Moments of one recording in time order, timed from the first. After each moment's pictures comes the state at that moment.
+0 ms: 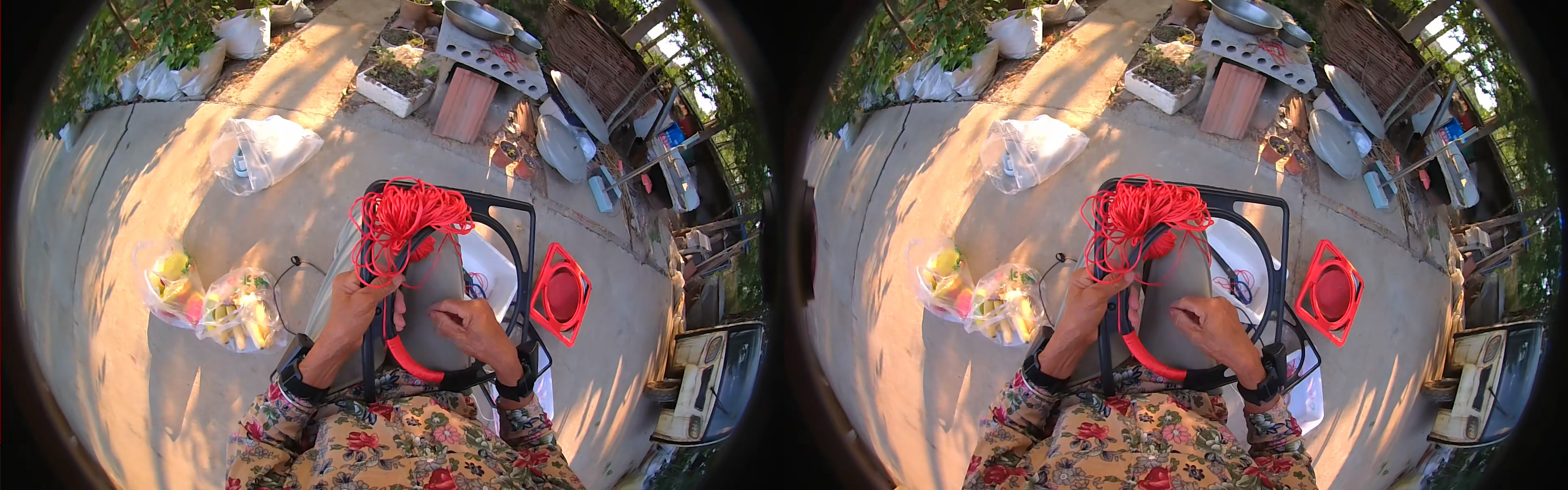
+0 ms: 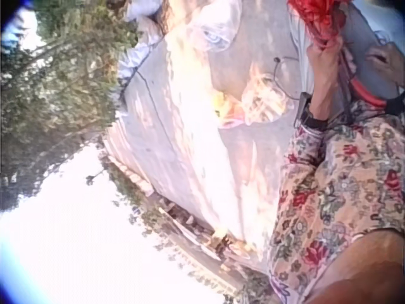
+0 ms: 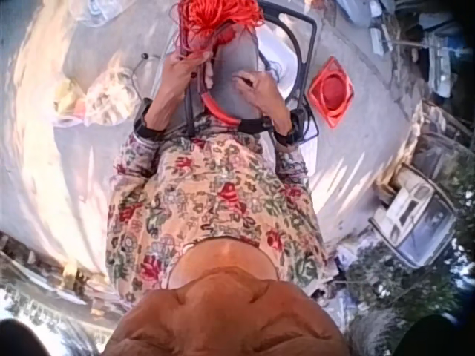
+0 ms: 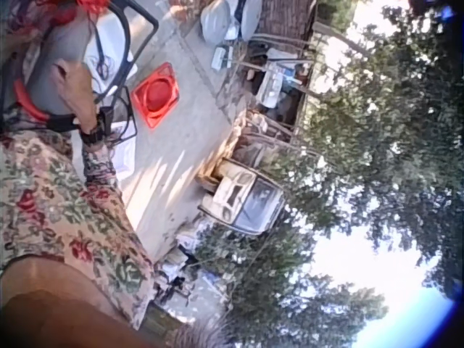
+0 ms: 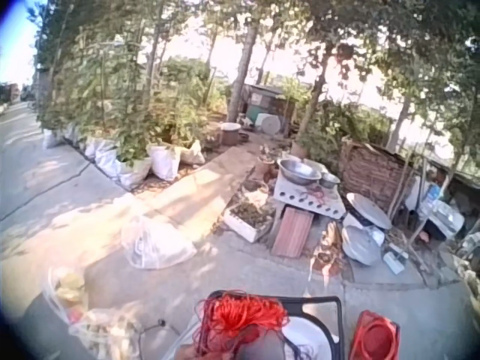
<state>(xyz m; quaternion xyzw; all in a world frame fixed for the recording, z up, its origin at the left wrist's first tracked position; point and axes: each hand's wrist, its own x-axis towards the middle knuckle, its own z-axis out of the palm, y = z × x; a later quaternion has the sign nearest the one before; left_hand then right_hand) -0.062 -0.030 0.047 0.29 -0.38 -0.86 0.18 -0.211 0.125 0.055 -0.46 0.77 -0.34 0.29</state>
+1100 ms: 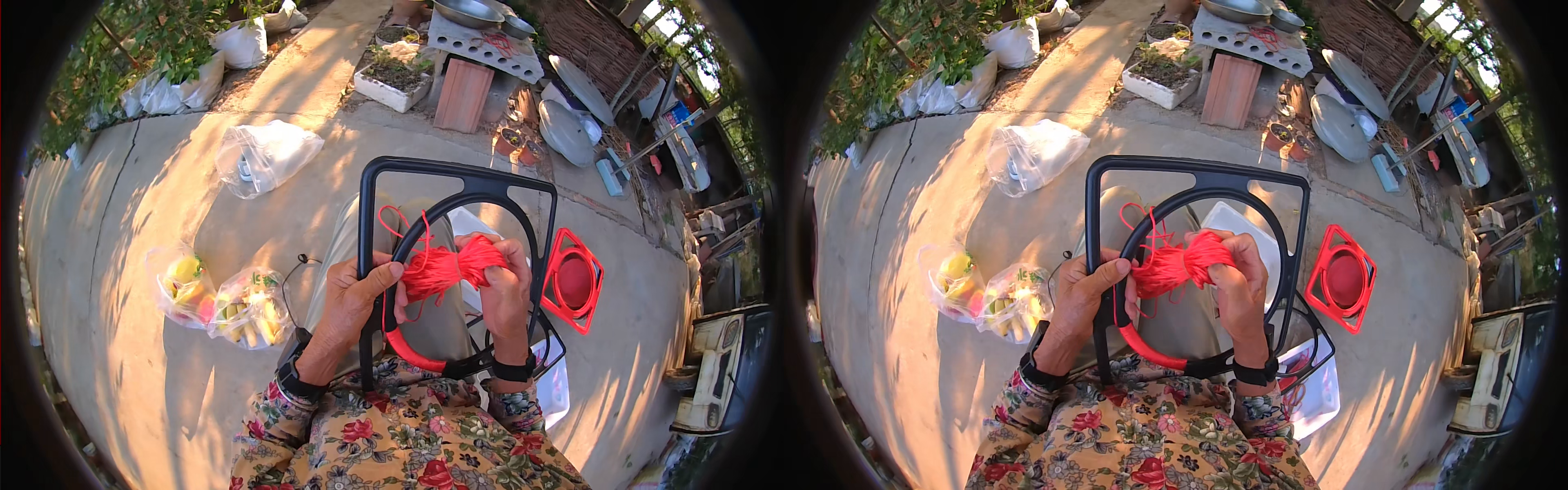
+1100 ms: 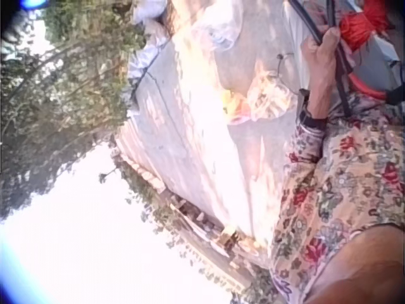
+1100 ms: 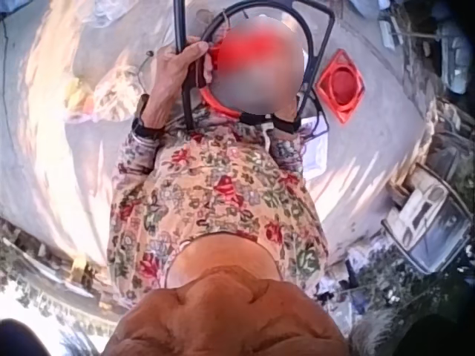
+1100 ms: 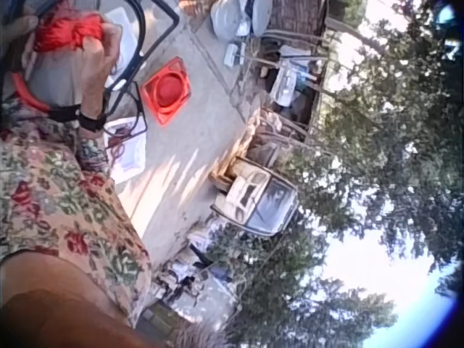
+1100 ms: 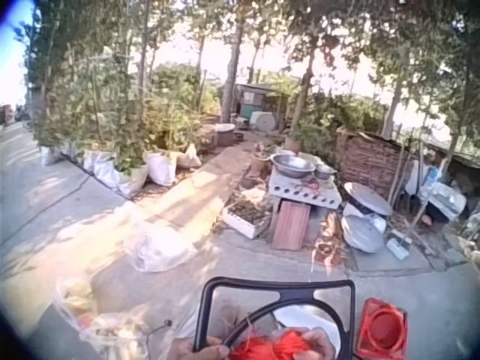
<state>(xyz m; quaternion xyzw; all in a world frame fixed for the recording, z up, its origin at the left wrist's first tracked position) -0.063 -0.017 0.088 0.27 -0.42 -0.85 0.19 -0.225 0.116 0.077 -0.29 0.46 -0.78 0.30</state>
